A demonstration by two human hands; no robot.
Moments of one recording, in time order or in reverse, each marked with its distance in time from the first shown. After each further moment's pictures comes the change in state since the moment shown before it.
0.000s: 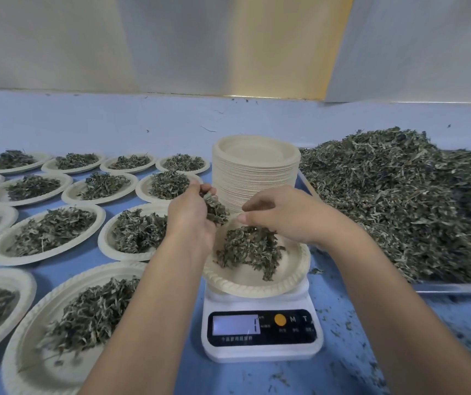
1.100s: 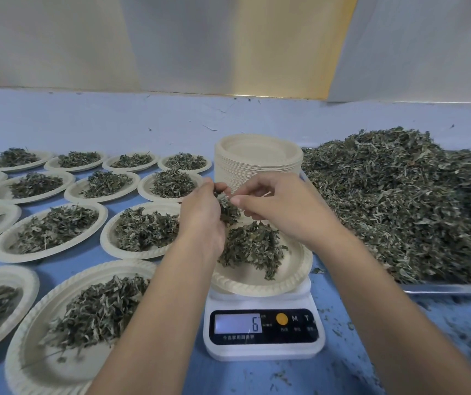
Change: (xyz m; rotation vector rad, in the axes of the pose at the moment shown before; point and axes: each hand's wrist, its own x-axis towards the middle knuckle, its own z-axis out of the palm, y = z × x) left_hand -0.004 -0.010 0.006 0.163 -0.058 0.037; right_hand 0.001 -0.006 0.012 0.302 0.225 -0.165
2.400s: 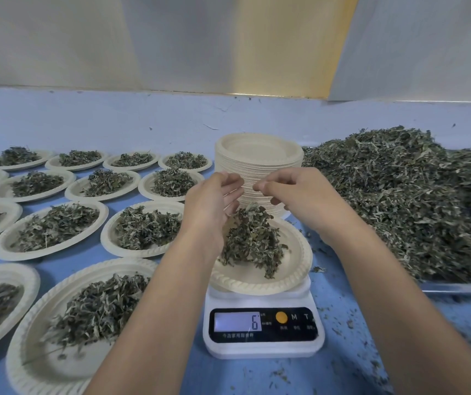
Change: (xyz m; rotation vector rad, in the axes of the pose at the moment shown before) left_hand -0.014 0.007 -0.001 0.166 -0.165 0.034; right_hand 0.006 0.011 -0.019 -0.006 0.092 0.091
